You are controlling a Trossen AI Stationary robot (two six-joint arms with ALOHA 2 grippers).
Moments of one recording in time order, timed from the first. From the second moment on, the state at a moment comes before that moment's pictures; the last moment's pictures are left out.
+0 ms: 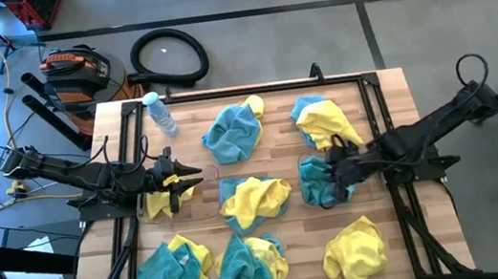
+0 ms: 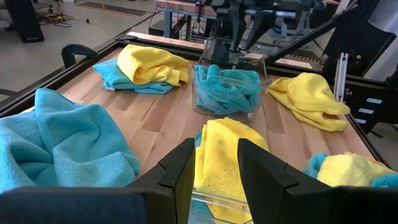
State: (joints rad) left arm -0.29 0.63 0.39 -0.04 -0.40 -0.23; right arm 0.39 1.04 0.80 -0.74 0.36 0.79
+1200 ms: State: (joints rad) left arm -0.29 0.63 0.39 -0.04 -0.54 -0.21; right arm 0.54 0.67 0.38 -0.20 0.59 0.38
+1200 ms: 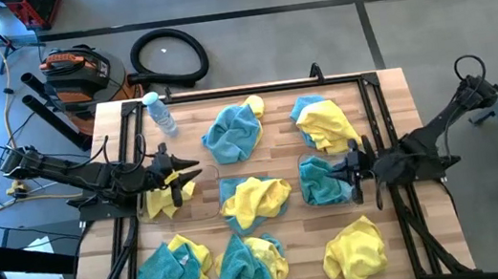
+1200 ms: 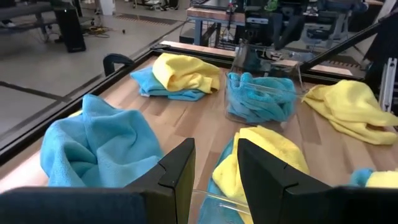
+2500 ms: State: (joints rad) left arm 0.27 1.37 0.90 -0.14 -0.40 -0.23; right arm 0.37 0.65 0.33 -0.16 0.63 0.28
